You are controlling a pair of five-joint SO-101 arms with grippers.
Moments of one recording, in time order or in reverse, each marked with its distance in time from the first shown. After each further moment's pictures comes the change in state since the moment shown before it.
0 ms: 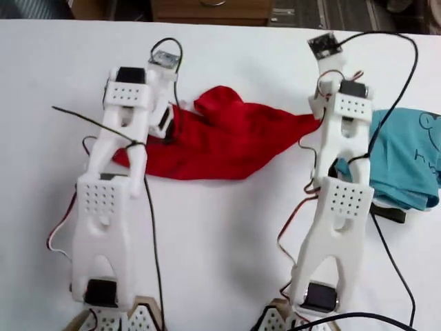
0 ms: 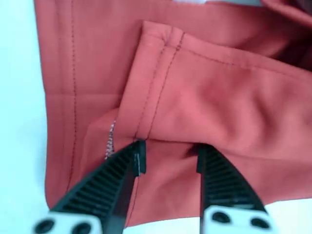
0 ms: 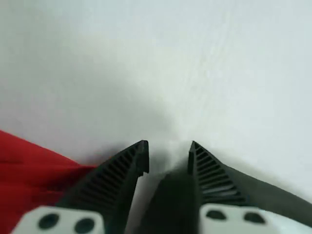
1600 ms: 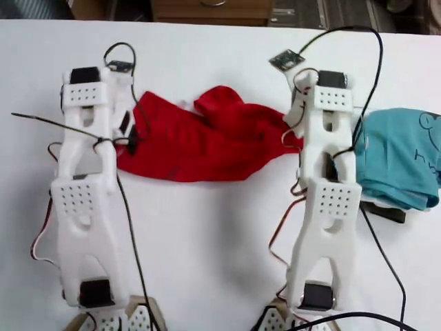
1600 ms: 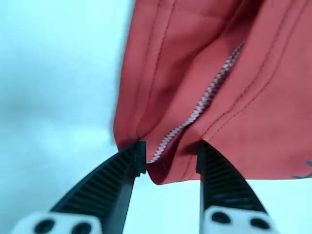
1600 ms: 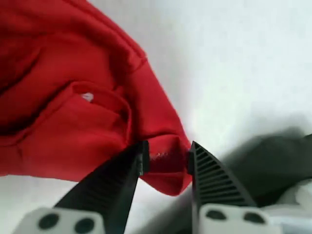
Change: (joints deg) left arm -11.8 0.0 0.0 8.4 -2.6; right arm -7.4 -6.0 0.4 27.3 6.6
